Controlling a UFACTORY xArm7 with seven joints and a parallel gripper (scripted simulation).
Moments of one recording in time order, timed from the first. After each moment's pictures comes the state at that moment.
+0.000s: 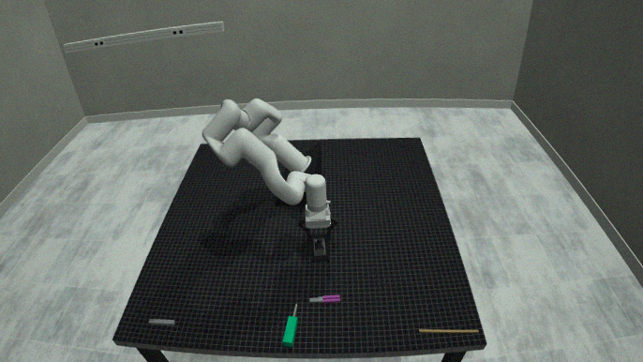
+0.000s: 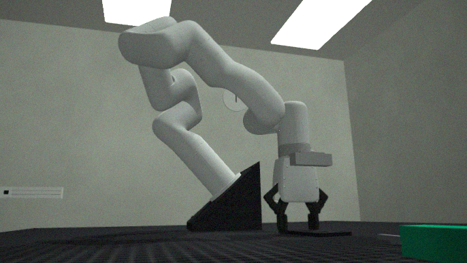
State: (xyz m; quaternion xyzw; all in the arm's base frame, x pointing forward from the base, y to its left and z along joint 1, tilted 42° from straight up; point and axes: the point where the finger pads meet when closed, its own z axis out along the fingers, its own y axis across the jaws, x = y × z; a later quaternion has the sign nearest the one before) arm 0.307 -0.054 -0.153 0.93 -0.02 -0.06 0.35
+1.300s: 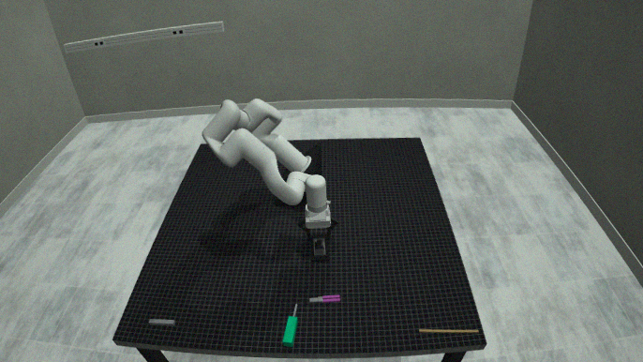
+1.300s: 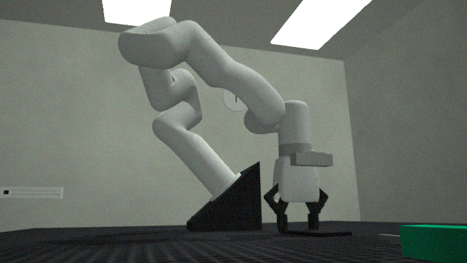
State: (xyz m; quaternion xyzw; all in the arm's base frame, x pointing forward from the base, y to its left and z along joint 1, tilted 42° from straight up) arm 0.307 -0.054 -0.152 0.93 -0.02 -0.07 0.35
